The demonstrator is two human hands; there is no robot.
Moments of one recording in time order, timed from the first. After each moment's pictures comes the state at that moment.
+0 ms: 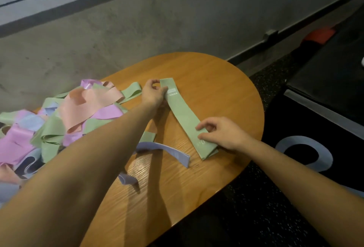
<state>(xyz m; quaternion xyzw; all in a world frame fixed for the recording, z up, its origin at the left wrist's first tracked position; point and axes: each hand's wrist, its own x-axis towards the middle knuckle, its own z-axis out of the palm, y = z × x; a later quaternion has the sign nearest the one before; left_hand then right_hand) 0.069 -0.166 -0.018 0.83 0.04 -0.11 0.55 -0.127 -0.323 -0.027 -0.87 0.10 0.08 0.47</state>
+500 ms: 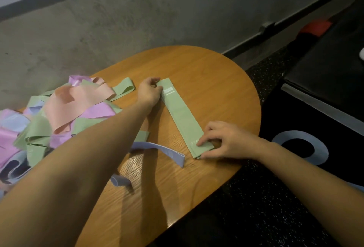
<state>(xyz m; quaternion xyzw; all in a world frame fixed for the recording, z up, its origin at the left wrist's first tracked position) 0.088 -0.173 -0.046 0.90 -0.04 -0.07 0.44 -0.149 -0.351 -0.044 -0.94 -0.10 0.10 0.32</state>
